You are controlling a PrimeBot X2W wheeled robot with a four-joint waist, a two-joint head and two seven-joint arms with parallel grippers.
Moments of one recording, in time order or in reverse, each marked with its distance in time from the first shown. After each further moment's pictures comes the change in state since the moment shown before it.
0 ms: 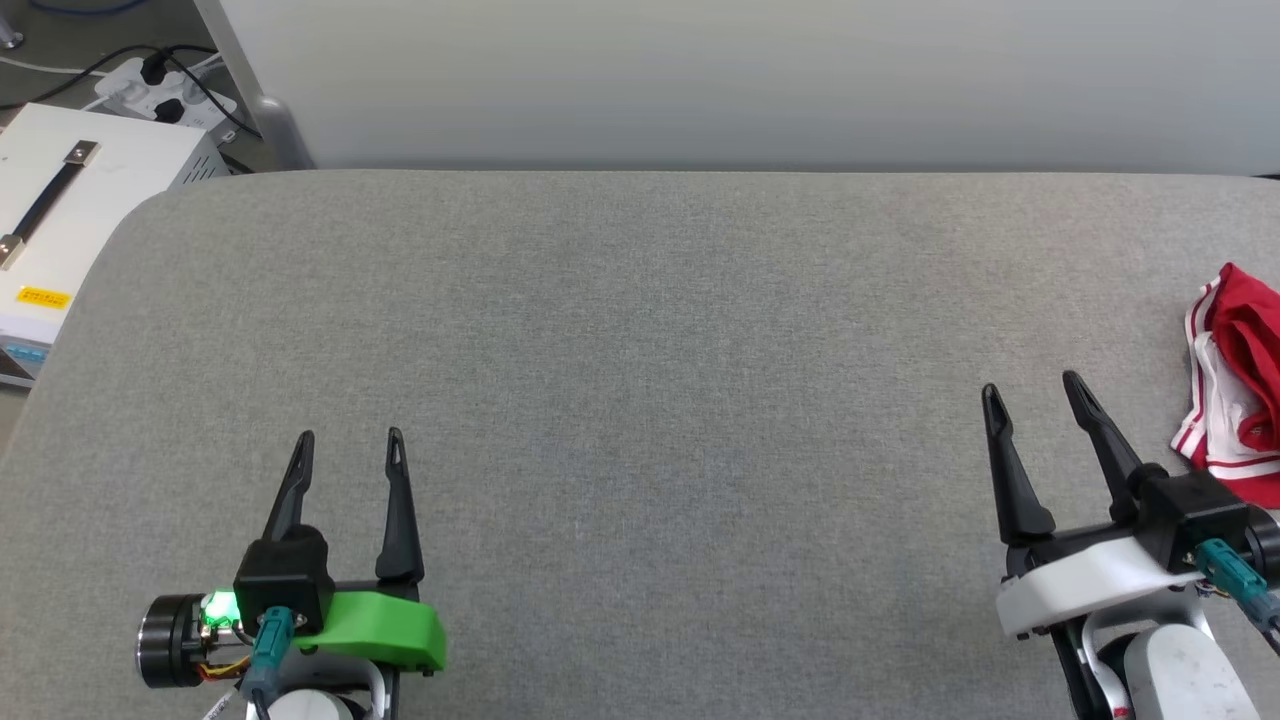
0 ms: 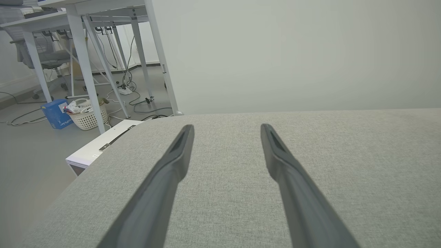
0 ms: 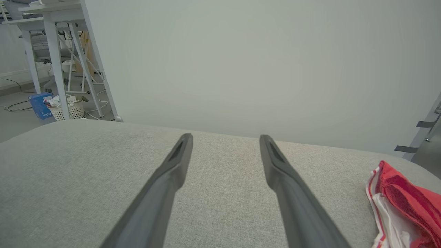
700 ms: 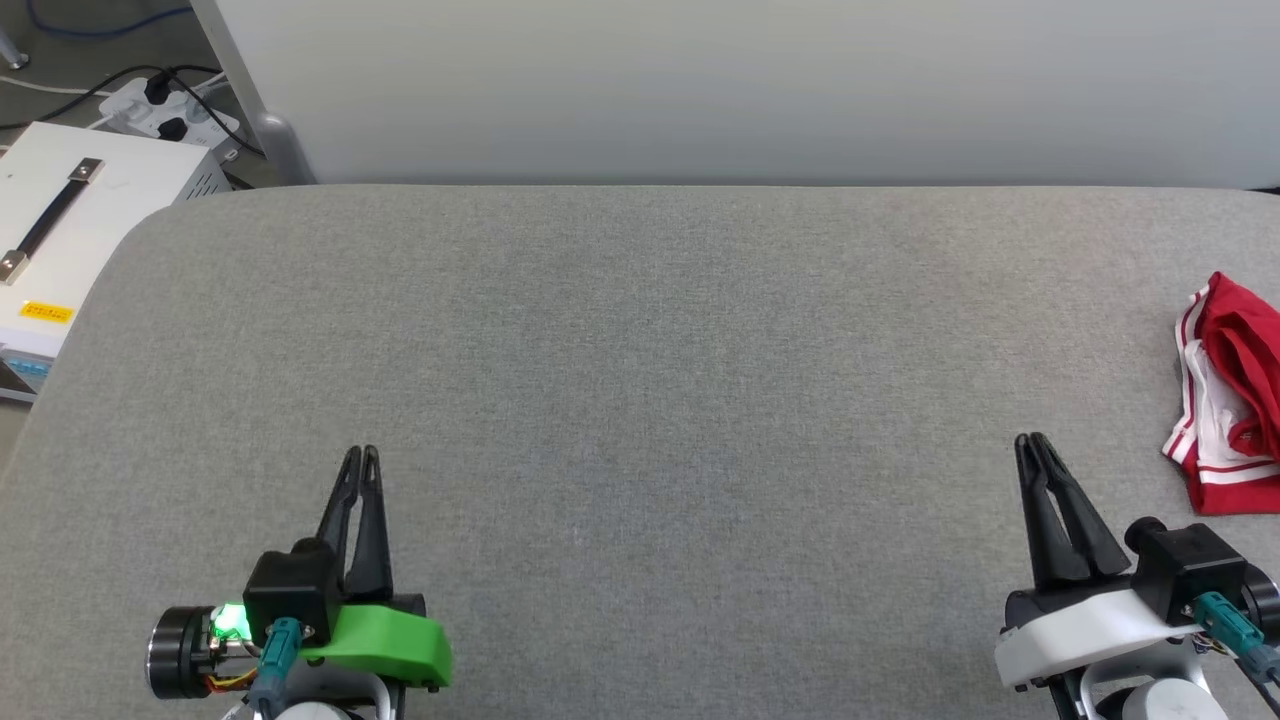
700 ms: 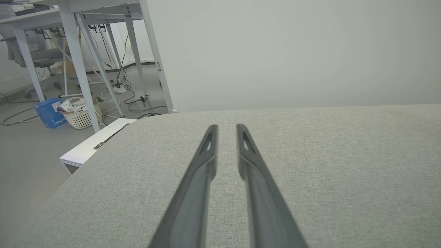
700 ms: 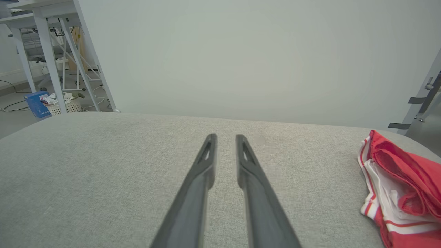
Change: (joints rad) left arm 0.020 -0.004 -0.006 0.010 0.000 -0.017 0.002; right arm 0.105 0.030 -0.022 -0.032 -0.001 0.000 0.002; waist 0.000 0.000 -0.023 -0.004
